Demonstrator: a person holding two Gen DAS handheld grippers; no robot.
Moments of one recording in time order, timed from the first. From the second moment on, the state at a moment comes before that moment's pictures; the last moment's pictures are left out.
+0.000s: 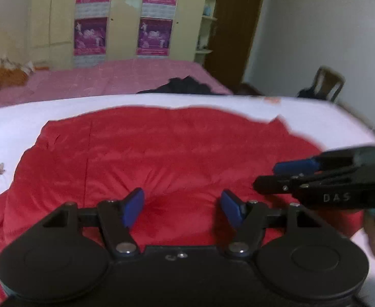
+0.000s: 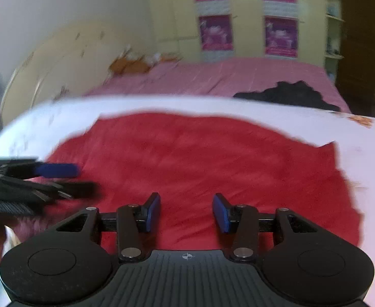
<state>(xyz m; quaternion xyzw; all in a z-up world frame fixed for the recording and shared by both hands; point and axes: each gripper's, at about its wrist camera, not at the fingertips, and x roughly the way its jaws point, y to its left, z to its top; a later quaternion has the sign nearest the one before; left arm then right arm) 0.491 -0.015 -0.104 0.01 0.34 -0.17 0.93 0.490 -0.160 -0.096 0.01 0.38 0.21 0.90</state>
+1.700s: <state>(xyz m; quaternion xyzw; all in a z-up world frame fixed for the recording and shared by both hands) 0.434 0.140 -0.114 -0.37 0.34 -0.03 0.86 0.382 -0.316 -0.101 0.37 0.38 0.05 0.85</state>
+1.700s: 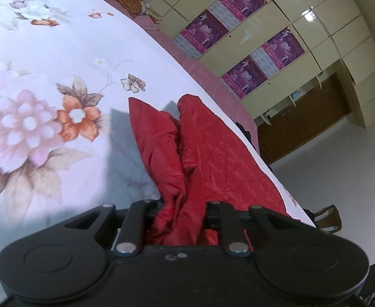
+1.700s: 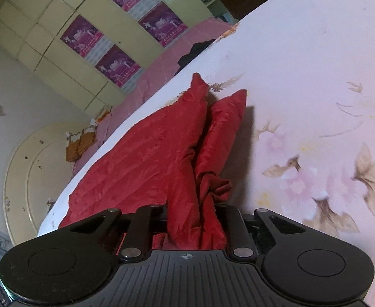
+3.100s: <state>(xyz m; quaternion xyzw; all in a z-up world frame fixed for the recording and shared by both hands) 0.204 0.136 -0.122 -0.37 0.31 0.03 0.88 0.177 -0.370 -0.092 0.35 0.36 -0.03 0.86</state>
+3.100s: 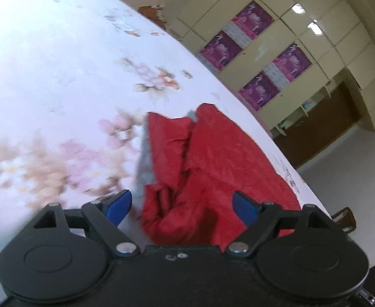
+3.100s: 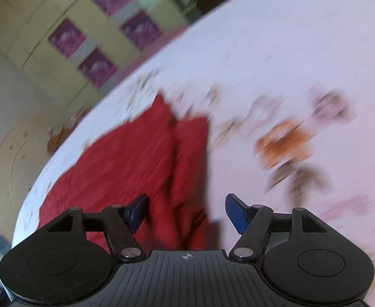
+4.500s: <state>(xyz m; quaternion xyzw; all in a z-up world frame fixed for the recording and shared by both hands) 0.230 0.114 -0.114 -0.32 0.35 0.00 0.88 0.242 -0.175 -0.105 0.22 0.48 0.14 0.84</state>
